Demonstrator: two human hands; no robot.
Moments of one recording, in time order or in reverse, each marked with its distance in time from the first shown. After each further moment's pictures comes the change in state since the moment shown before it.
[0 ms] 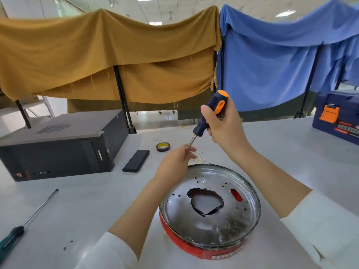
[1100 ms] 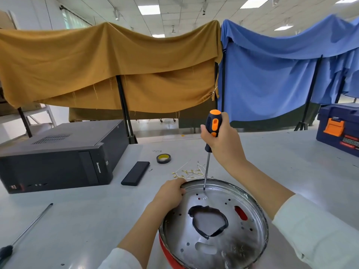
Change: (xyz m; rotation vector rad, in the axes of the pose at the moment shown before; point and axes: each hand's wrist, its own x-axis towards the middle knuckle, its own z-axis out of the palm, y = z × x) left_hand 0.019 -0.076 0.032 0.338 -0.188 -0.134; right_hand 0.024 0.054 0.004 -0.436 0.042 -0.236
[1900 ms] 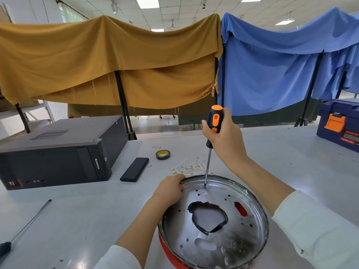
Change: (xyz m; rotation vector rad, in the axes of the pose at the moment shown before) left_hand 0.001 0.000 0.001 -0.002 -0.009 -0.016; right_hand -0.002 0.006 0.001 -0.033 0.040 -0.002
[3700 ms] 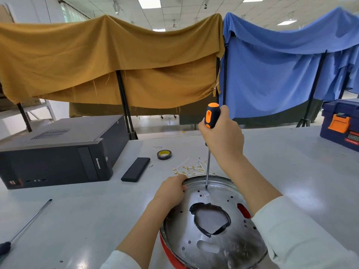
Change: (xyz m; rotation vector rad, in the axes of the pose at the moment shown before) left_hand -0.004 0.003 -0.002 0.016 0.002 -0.003; right_hand 0.006 -0.016 0.015 -0.329 0.070 0.193
